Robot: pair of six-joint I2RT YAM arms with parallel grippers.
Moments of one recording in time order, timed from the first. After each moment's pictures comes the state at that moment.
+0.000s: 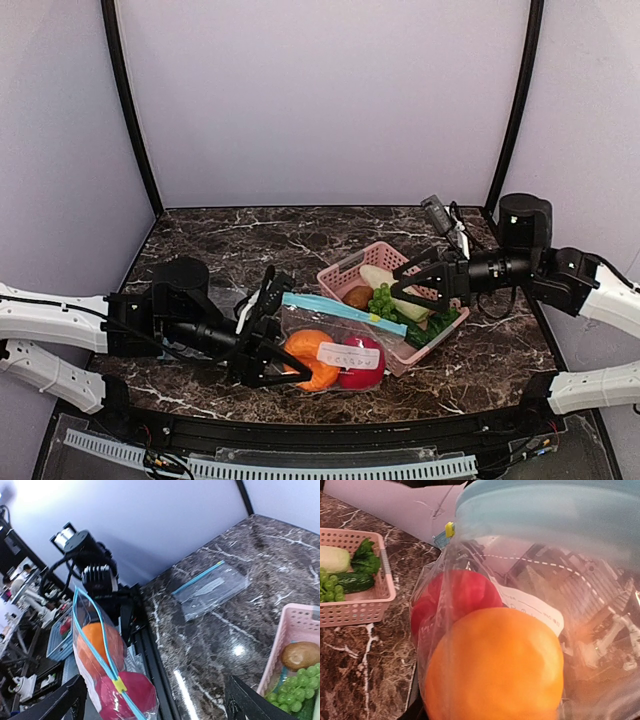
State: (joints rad) left arm -1.18 1.11 0.68 0.13 0.51 -0.47; right arm 0.81 0.92 0.87 -0.24 -0.58 0.38
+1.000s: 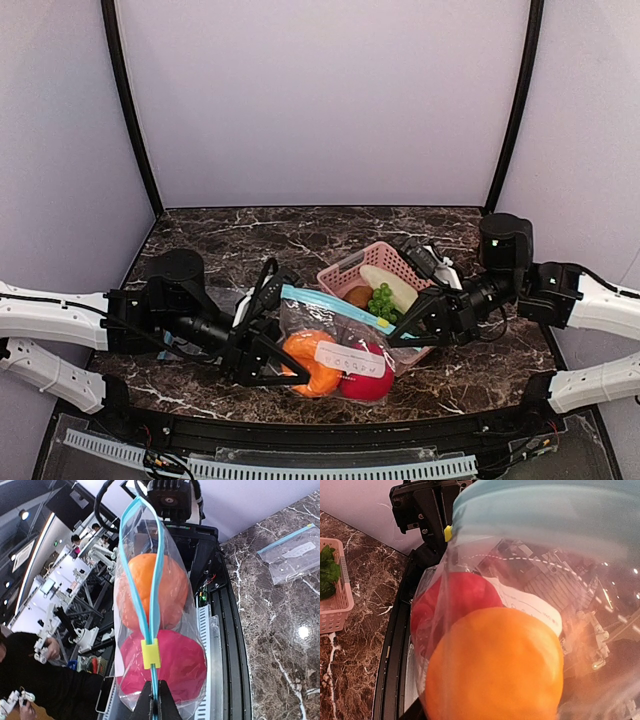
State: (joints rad) left arm -1.18 1.13 0.72 0.22 0.69 -0.59; right arm 0.93 0.96 0.77 -0.13 -1.00 0.46
